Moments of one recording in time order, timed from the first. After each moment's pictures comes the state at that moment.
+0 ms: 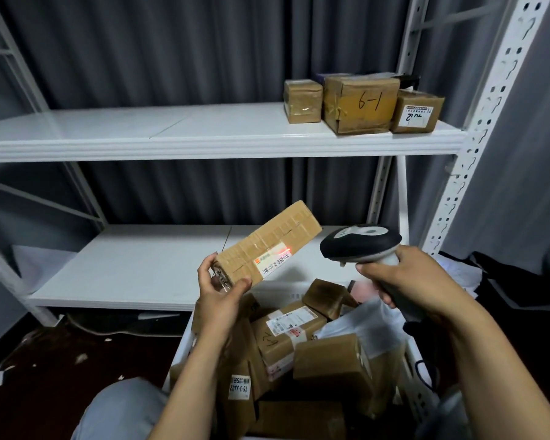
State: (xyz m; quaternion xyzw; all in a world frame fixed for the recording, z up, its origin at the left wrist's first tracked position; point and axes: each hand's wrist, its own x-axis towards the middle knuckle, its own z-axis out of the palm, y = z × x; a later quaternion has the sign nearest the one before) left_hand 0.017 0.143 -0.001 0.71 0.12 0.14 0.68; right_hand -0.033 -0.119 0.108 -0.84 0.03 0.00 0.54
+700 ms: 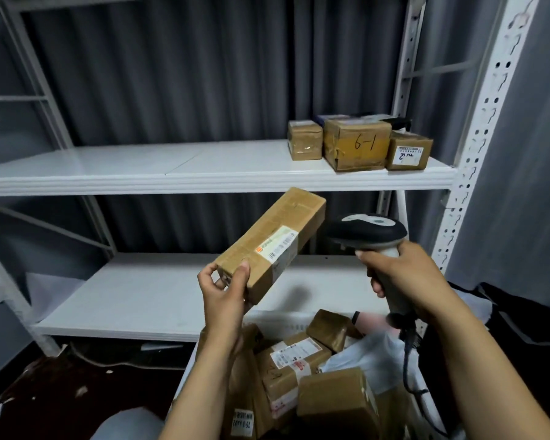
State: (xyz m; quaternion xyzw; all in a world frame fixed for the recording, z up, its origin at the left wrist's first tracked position) left_hand 0.020 0.126 0.060 0.58 0.11 0.16 0.79; right_hand -0.018 -0.115 0.140 -0.79 0.02 -0.10 0.61
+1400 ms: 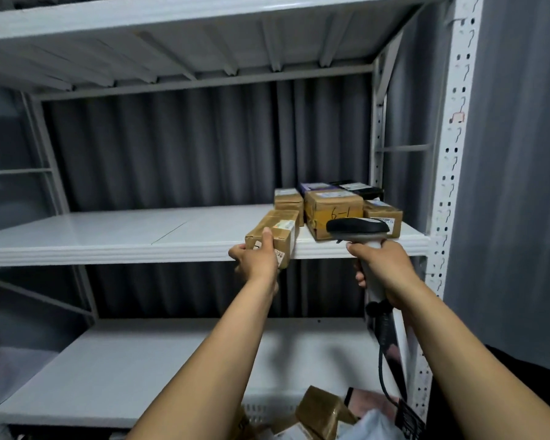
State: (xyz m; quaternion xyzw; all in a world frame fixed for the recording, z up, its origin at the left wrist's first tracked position) left_hand 0.141 0.030 0.196 0.59 0.16 0.19 0.77; right_hand 0.077 -0.154 0.206 -0.72 0.03 -0.19 0.67
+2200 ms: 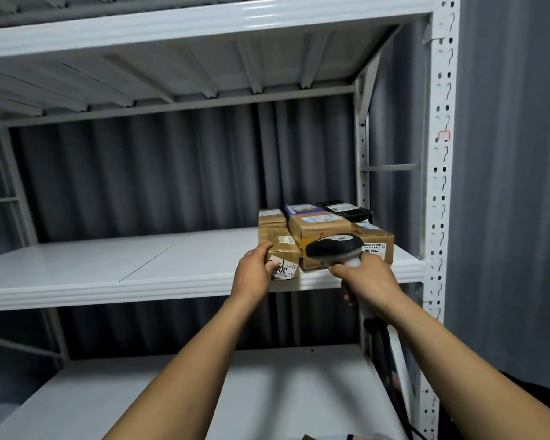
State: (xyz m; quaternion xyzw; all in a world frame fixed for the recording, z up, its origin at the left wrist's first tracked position) left_hand 0.227 0.030 0.204 0.88 -0.16 0.26 0.36; right_hand 0.130 -0.167 0.219 -0.80 0.03 -0.20 0.56
